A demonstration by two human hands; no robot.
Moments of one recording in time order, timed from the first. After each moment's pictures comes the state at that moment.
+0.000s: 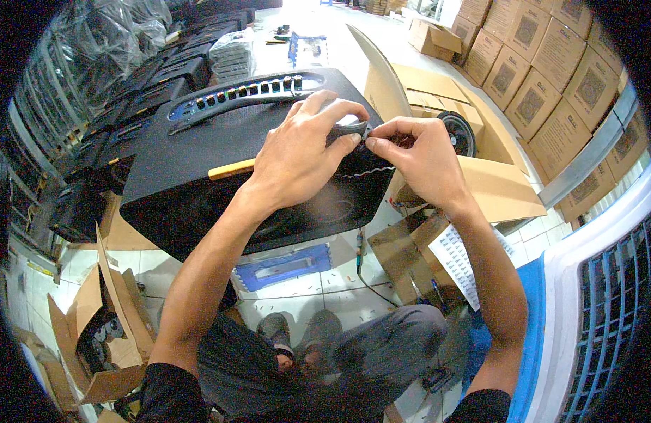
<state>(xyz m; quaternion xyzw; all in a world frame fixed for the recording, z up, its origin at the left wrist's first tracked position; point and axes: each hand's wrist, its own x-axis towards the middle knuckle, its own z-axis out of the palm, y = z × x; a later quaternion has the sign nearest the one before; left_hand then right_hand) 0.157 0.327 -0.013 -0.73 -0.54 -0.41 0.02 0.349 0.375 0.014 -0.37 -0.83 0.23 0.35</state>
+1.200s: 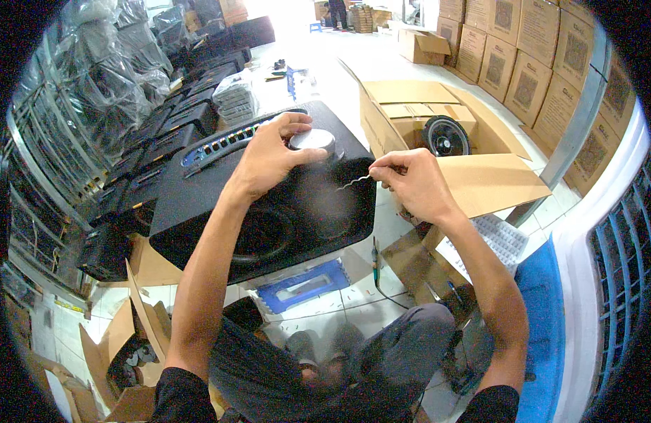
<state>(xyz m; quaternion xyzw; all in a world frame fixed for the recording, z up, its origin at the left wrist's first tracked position) 0.131 0.347 0.019 -0.71 -0.53 -0.43 -0.18 0.390 0.366 -0.002 -0.40 -0.80 0.29 0.35</state>
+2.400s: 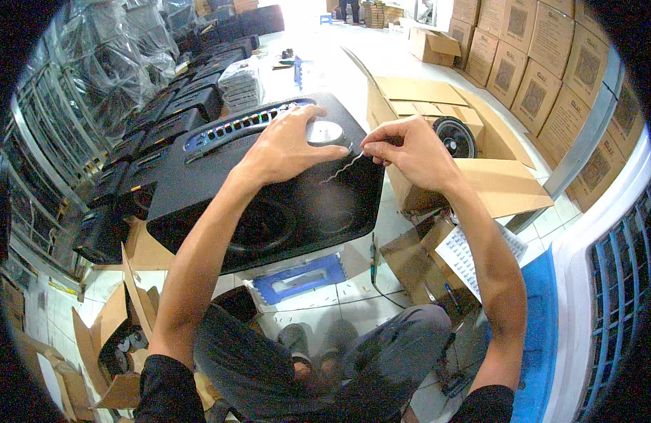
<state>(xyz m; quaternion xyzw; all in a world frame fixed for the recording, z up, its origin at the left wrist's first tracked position) 0.139 0.352 0.022 -0.75 -0.59 -0.30 0.02 0.373 0.395 0.027 -0.32 -0.84 0.32 0.31</state>
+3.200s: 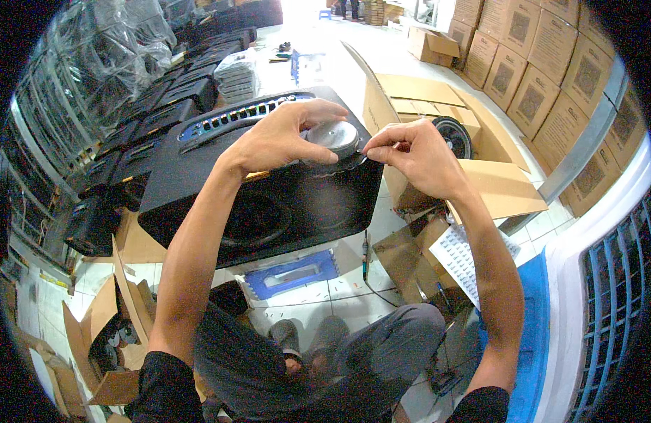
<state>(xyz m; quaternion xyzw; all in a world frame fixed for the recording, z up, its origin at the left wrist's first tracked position) 0.121 0.362 0.017 -0.81 -0.37 -0.39 -0.23 0.379 0.385 0.028 -0.29 -0.87 0.26 0.31</state>
